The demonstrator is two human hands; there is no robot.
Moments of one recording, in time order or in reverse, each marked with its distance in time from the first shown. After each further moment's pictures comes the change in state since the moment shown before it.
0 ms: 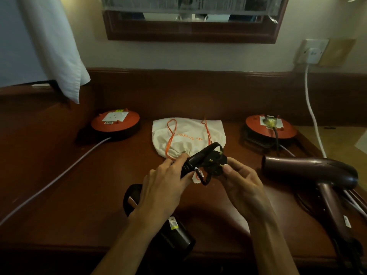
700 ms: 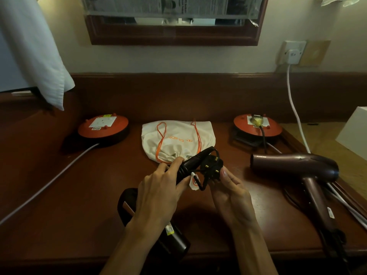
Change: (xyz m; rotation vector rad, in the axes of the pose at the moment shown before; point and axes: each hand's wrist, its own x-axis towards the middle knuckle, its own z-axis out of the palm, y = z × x) left_hand -0.004 0.011 0.009 0.008 0.100 0.014; right_hand -0.016 0.008 0.015 0.267 0.159 0.011
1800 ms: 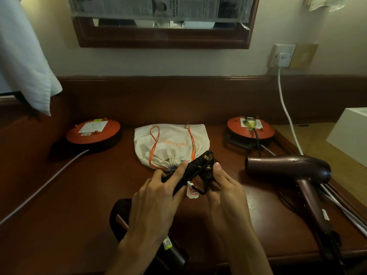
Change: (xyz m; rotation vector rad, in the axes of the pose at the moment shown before) left_hand -0.008 0.004 0.001 0.024 0.003 0.053; right_hand 0.002 -0.003 0.028 -0.108 0.433 0.037
